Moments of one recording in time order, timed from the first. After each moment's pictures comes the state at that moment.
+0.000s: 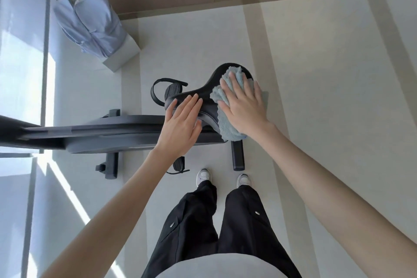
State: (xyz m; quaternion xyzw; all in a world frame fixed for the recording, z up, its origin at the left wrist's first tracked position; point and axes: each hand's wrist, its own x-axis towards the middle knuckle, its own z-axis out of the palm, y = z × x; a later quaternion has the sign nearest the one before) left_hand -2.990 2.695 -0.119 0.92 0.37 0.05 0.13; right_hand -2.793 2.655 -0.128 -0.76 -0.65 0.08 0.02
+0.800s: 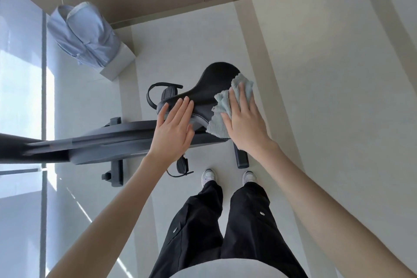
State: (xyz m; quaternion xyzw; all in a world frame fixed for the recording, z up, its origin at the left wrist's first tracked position) left_hand -2.989 2.691 -0.117 0.93 0.35 0.01 0.08; right_hand -2.801 2.612 -0.127 -0.80 -0.58 0.15 0.03
